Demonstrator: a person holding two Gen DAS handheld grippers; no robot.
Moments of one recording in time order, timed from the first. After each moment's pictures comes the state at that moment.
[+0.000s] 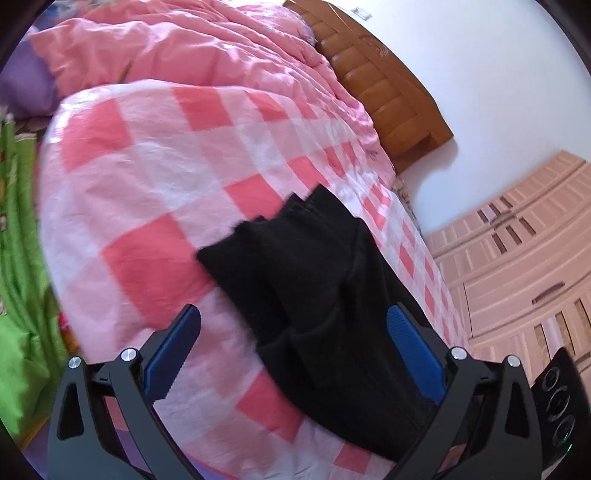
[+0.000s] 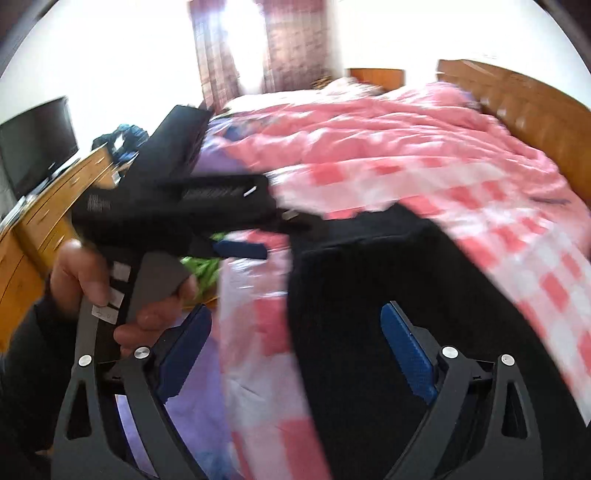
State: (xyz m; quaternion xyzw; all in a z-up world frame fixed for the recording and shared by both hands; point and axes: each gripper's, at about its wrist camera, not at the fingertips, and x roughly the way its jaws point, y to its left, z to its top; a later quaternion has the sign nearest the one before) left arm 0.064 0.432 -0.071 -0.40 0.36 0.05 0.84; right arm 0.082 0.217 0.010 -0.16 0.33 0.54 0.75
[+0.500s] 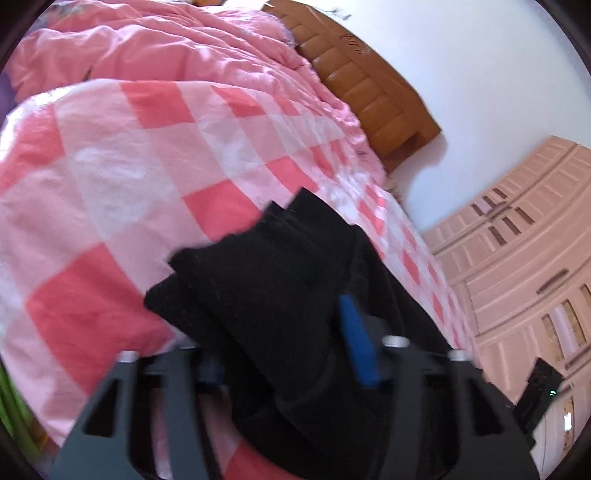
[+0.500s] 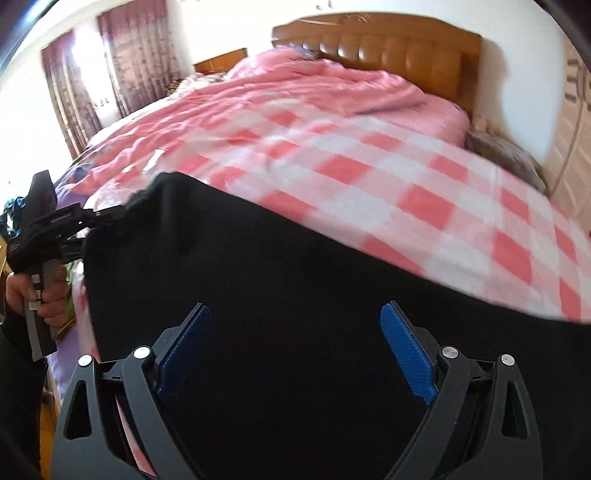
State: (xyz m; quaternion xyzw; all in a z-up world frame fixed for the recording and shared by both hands) left arm 0.104 0.424 -0.096 -0.38 0.33 0.03 0.86; right arm 0.180 0.059 -0.028 -0.09 0.43 0.32 0.84
